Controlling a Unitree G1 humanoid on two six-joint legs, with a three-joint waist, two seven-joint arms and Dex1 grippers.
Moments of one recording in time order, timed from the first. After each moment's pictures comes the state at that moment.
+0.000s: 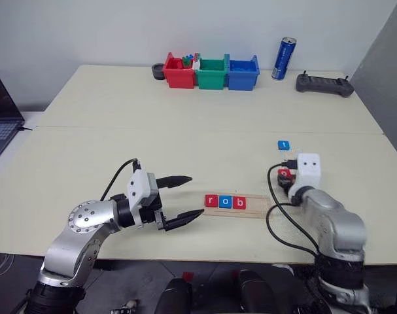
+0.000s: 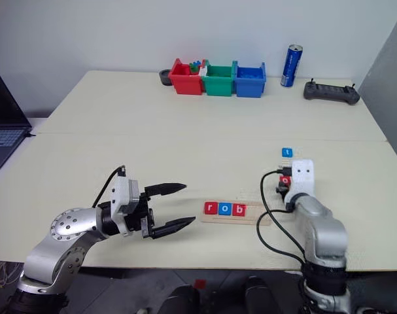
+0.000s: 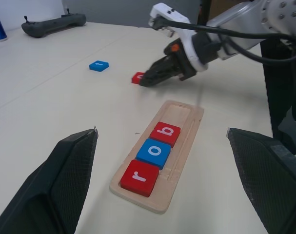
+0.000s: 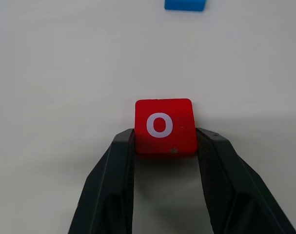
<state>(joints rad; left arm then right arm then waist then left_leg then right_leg) -0.07 0.64 0.02 -0.39 -0.51 0.30 -1.01 -0.21 -0.20 -0.17 -0.56 0.13 1.25 0.07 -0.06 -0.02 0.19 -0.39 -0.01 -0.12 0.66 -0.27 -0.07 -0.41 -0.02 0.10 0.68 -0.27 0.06</state>
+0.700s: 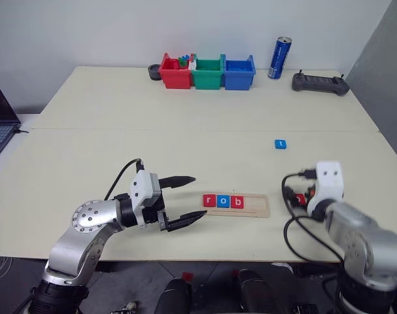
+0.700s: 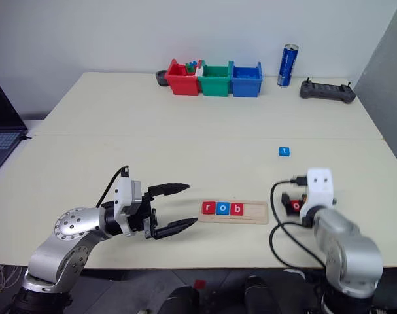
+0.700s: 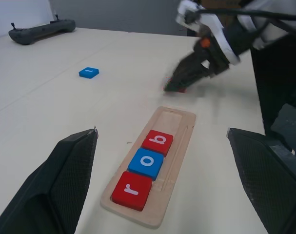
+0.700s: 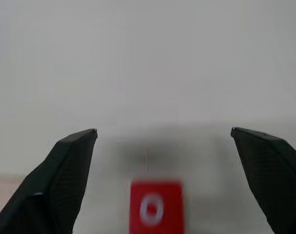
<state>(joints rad) -0.09 0.63 0.00 -0.38 -0.50 0.28 -1.01 -0.34 -0.25 -0.25 -0.66 0.14 1.39 0.10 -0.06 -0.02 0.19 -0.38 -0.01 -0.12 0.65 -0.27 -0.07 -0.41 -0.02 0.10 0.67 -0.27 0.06</state>
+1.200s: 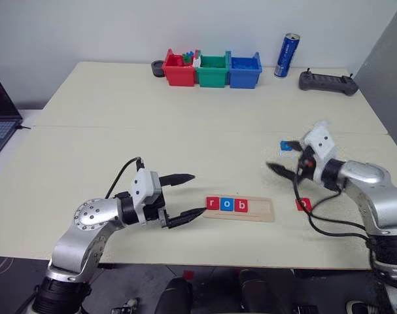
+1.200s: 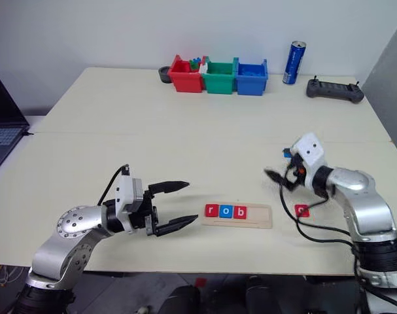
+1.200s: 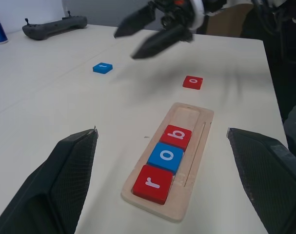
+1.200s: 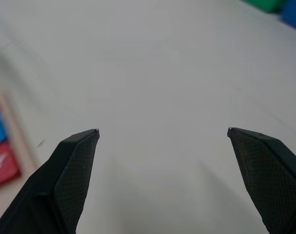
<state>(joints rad) -0.11 0.61 0.00 -0.35 -0.48 0.25 -1.01 -0.38 -0.78 0.00 -0.10 0.26 0.43 0.99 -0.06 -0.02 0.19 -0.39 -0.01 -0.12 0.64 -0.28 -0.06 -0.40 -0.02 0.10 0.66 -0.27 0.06</state>
